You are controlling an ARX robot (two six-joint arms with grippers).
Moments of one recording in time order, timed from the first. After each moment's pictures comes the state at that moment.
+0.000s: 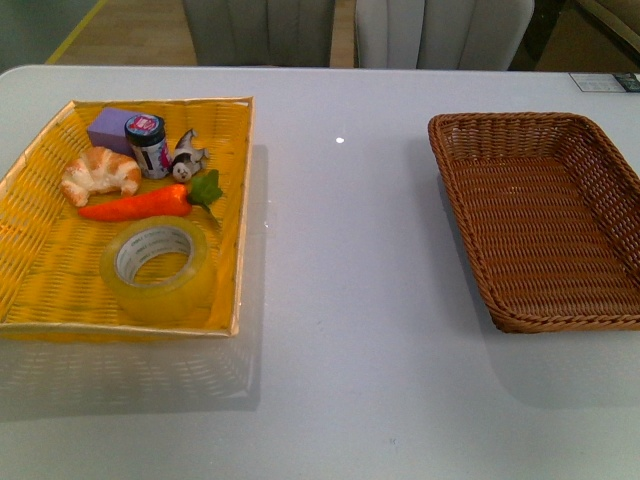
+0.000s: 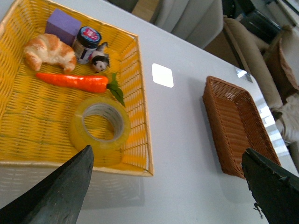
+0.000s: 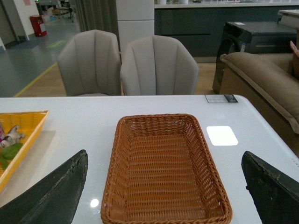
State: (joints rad) left arm 0.09 0.95 0.18 0.36 0.41 -0.42; right arm 0.00 0.01 0.02 0.00 0.00 0.00
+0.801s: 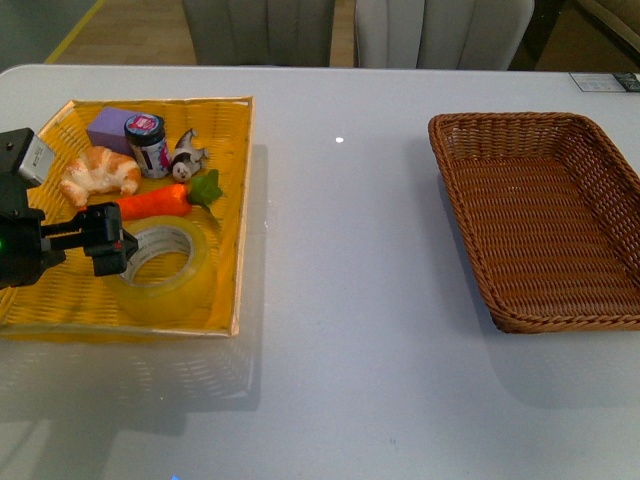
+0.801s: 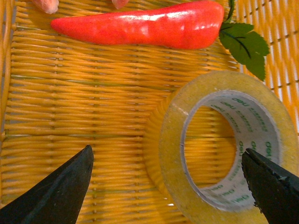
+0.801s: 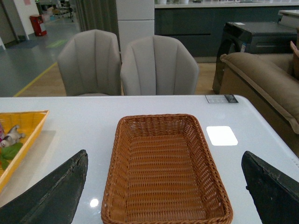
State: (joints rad) left arm 0.04 2.20 0.78 0.60 0.21 -0.12; right arm 0.00 0.01 0.02 0.00 0.00 0.00
